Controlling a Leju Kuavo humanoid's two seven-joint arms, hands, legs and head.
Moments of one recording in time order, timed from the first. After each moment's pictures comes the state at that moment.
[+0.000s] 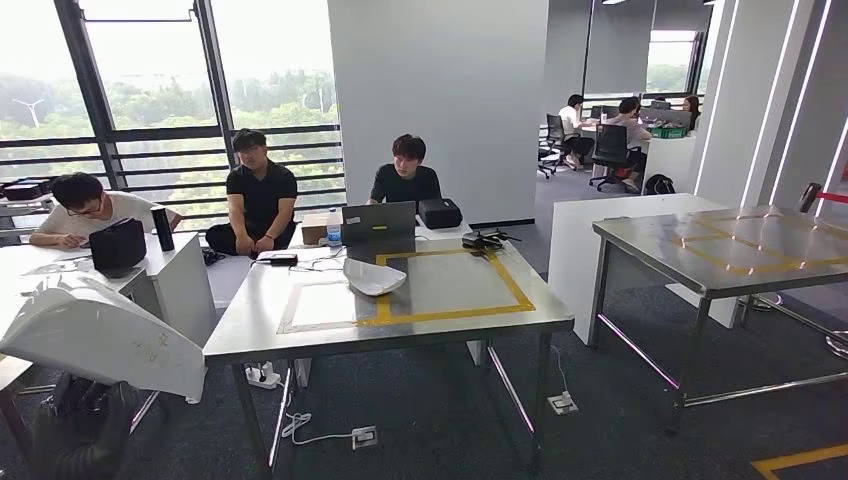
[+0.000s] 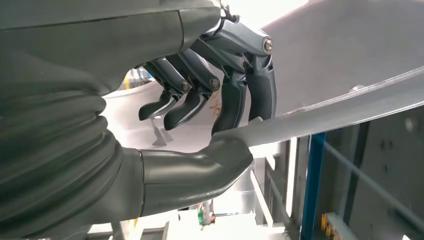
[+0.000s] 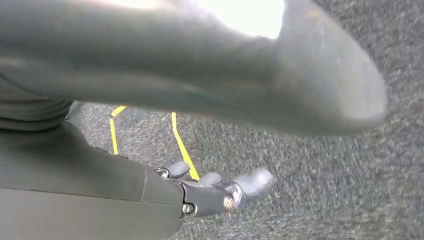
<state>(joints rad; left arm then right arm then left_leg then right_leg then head) -0.43 0.13 0.06 -1.46 0.26 -0.08 -0.59 -0.04 0.13 -0.92 -0.17 0.89 0.15 0.06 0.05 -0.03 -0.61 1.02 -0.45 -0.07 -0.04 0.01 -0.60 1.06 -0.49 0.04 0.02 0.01</state>
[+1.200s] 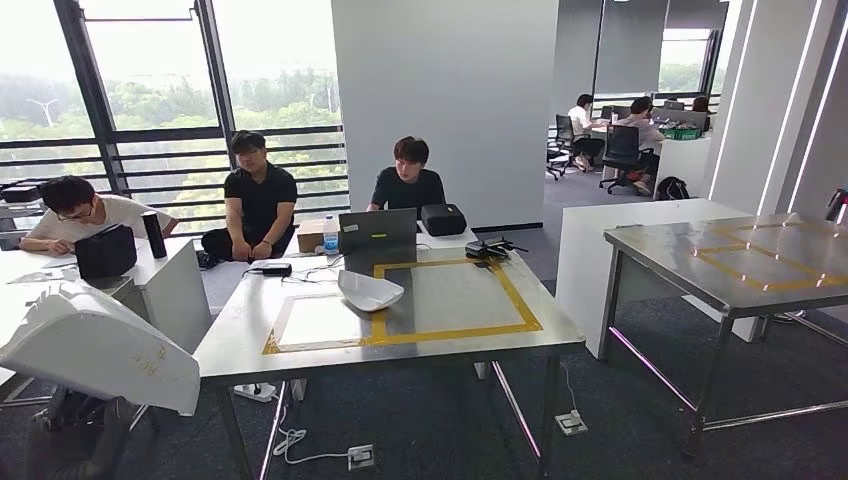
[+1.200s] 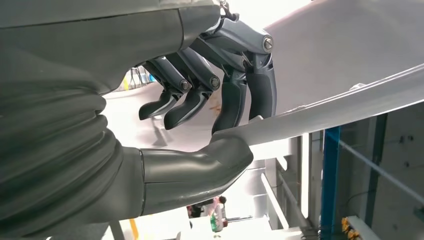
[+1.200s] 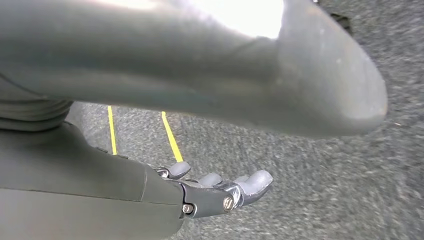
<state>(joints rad) -0.41 0.16 0.04 -1.47 0.25 -0.09 -0.60 -0.03 0.12 -0.93 -0.17 0.93 0.17 0.06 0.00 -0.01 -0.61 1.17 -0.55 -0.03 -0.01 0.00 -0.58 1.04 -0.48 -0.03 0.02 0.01</state>
